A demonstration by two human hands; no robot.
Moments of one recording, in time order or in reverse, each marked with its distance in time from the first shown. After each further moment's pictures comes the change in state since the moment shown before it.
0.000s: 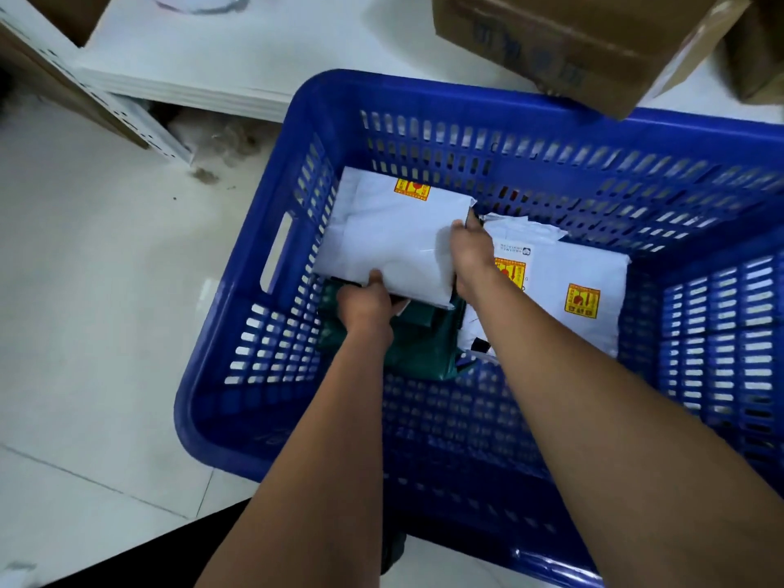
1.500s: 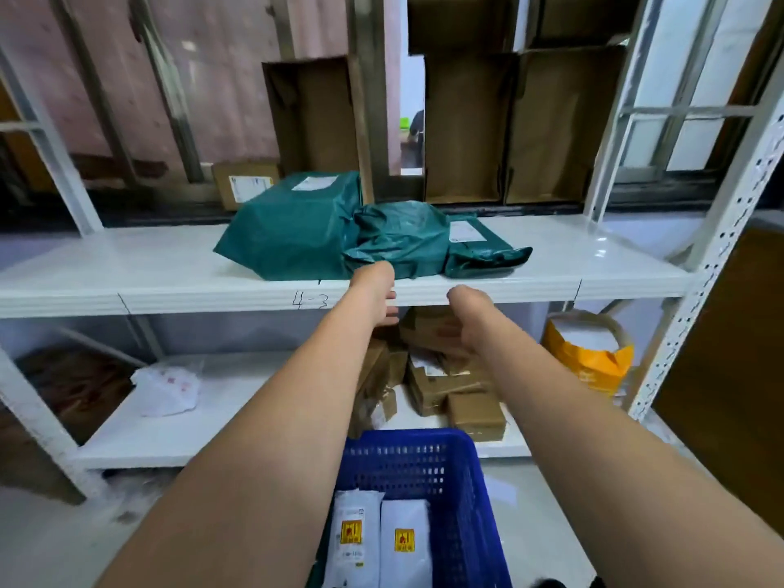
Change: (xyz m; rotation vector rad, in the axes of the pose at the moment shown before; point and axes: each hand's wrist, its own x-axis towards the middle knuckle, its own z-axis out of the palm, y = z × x) left_hand -0.548 0.298 0.157 0.397 -0.709 0.450; right_hand -0.376 -0.391 -0.334 0.259 0.158 -0.344
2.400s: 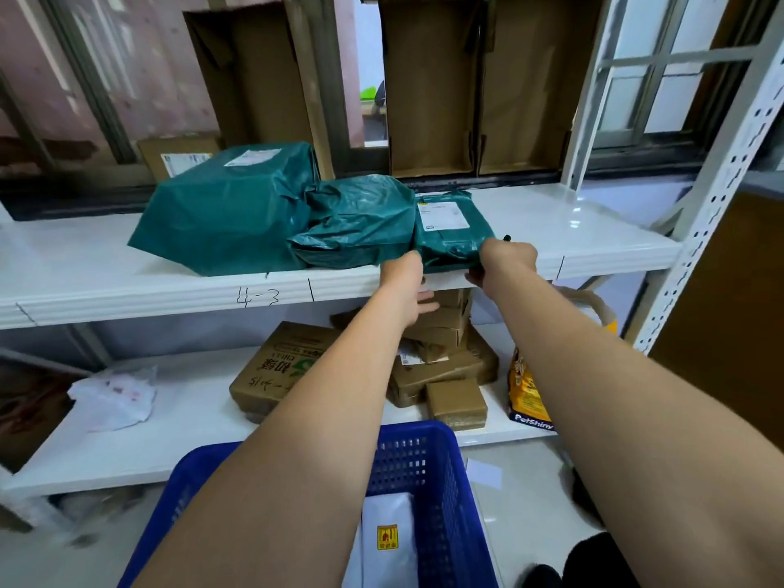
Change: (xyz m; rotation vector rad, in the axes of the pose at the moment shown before) left_hand 0.057 -0.025 0.100 -0.180 -0.112 0.013; right_hand 0.103 -0.036 -0.062 0.196 0.377 -0.134
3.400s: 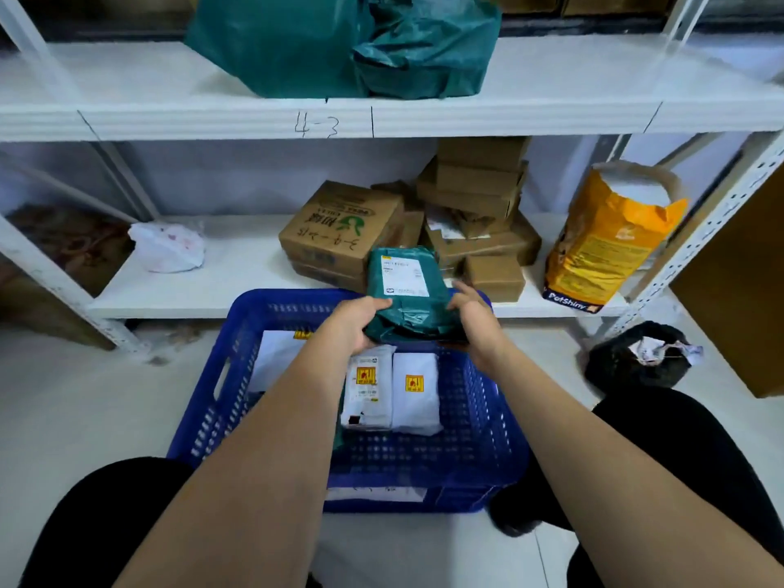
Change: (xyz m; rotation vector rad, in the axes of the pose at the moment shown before) left_hand -0.060 -0.205 -0.210 0.059 0.127 -0.393; right_hand -0.142 0.277 -0.061 -0.198 -0.533 0.290
